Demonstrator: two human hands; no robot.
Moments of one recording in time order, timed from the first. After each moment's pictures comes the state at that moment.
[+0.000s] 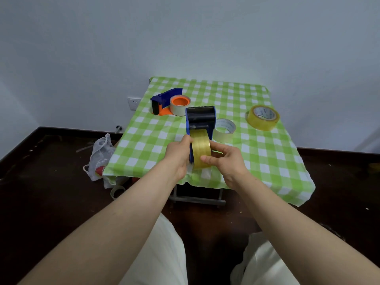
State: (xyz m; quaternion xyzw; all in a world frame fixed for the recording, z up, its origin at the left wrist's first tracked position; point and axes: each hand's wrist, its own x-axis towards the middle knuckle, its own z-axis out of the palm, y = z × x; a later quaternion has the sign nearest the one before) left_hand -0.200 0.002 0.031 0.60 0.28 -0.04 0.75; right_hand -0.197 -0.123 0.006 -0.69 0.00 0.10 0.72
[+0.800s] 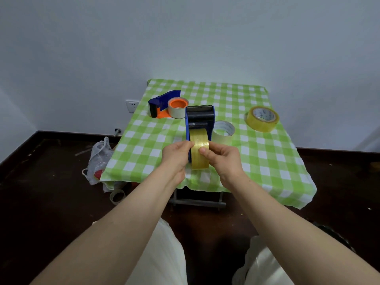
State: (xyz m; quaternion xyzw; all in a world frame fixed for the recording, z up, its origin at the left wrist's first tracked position) left_hand -0.194 0.004 0.018 0.58 0.26 0.00 0.77; right_hand -0.192 -0.113 0.012 -0.69 0.03 0.07 0.72
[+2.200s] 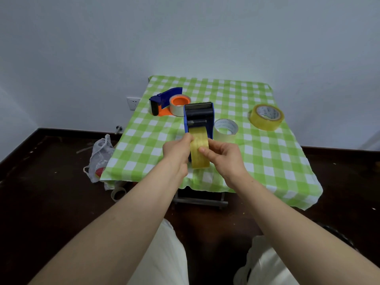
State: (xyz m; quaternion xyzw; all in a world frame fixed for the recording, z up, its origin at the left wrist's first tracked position) left_hand -0.183 0.002 0.031 0.56 0.34 0.02 0.76; right_hand -0.188 -0.112 0.012 -0.71 -0.04 0.08 0.70
